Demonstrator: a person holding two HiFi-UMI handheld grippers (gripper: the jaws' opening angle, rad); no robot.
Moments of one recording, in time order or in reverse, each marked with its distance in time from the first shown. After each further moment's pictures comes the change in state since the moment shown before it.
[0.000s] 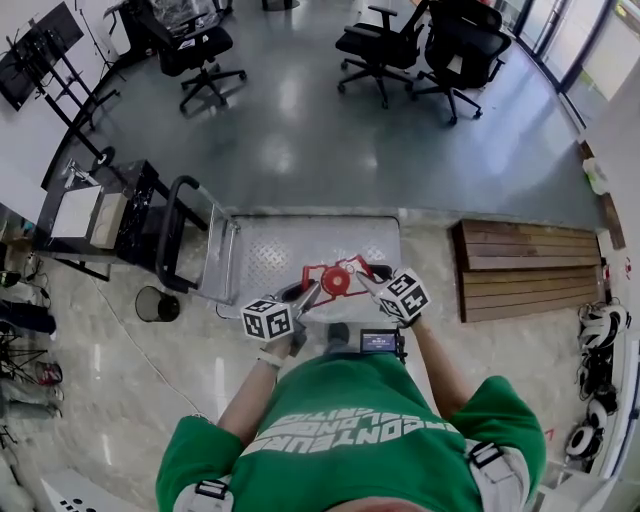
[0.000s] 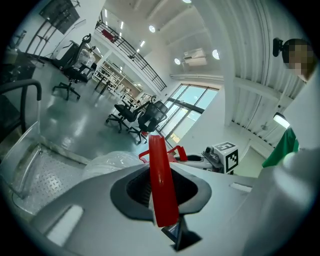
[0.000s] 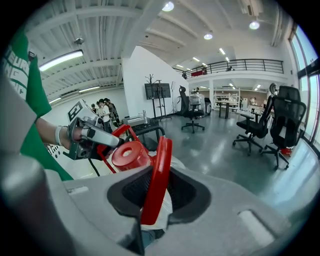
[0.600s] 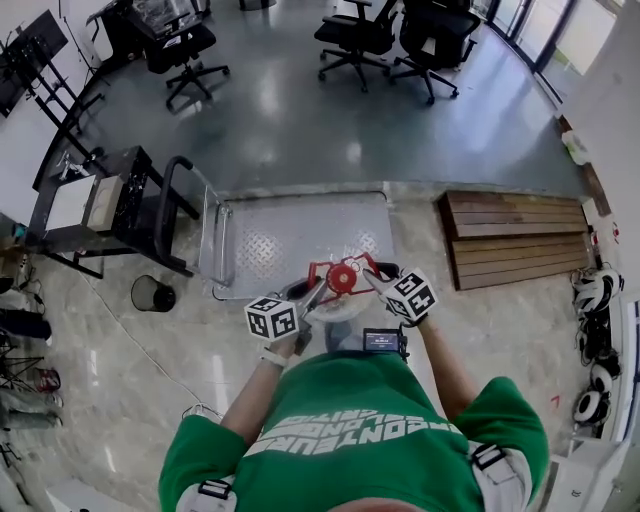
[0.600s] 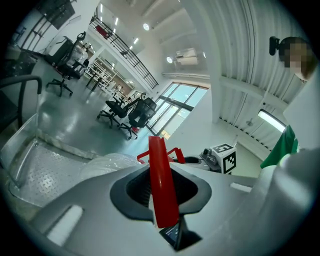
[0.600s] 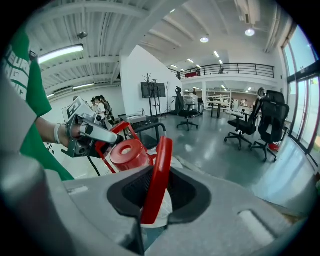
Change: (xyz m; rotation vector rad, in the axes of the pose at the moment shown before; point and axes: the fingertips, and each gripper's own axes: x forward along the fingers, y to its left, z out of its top) left arm -0.069 -0.075 -0.082 0.025 0.024 -0.101; right arm -0.076 0.099 -0.061 0.022 0.007 -0.098
